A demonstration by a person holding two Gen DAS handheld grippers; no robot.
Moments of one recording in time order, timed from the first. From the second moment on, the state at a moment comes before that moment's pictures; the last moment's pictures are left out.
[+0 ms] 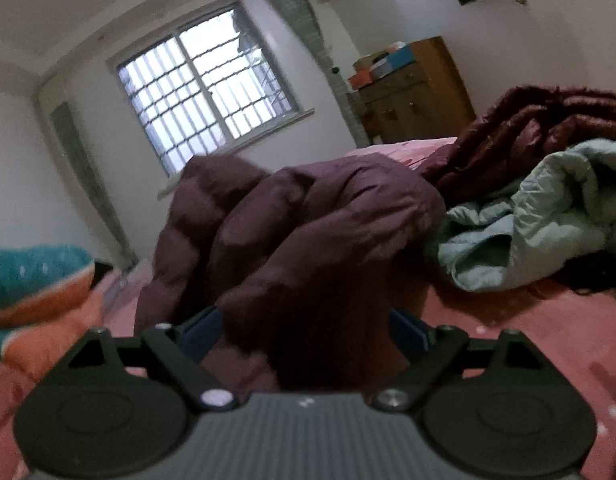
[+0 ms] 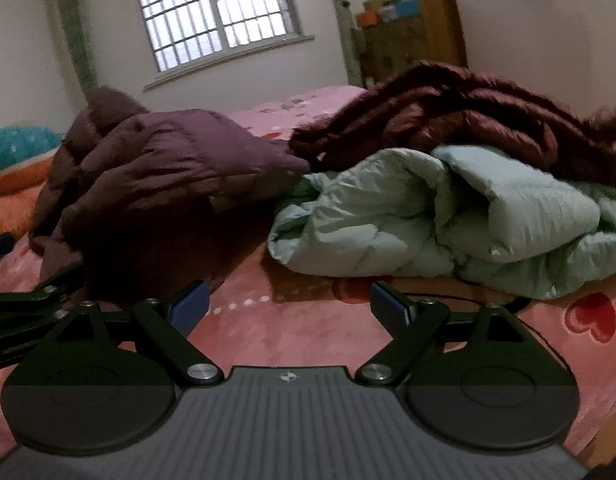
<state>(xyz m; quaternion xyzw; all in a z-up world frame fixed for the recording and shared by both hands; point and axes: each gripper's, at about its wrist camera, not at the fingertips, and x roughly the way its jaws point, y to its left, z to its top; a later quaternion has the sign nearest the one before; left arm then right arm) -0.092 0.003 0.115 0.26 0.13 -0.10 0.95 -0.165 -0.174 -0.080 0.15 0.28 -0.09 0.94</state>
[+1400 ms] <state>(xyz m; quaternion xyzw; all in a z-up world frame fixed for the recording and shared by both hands) -0.141 0.149 0.196 0.06 0.18 0.03 0.98 -0.157 -0.212 -0.091 0.25 0.28 -0.13 0.92</state>
